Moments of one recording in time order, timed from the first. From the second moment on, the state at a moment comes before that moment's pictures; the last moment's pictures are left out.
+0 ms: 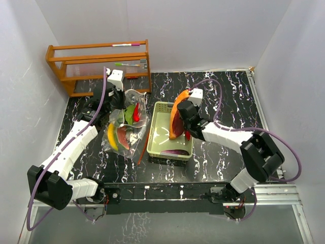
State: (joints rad) left arm -0.37 1.23 1.11 -0.31 -0.09 -0.07; right arm 0.68 1.53 0.90 0.10 0.66 0.50
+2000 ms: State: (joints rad) left arm -0.37 1.26 1.11 -0.31 -0.09 -0.07; right arm 0.05 1.90 1.07 0.45 -0.79 0.46
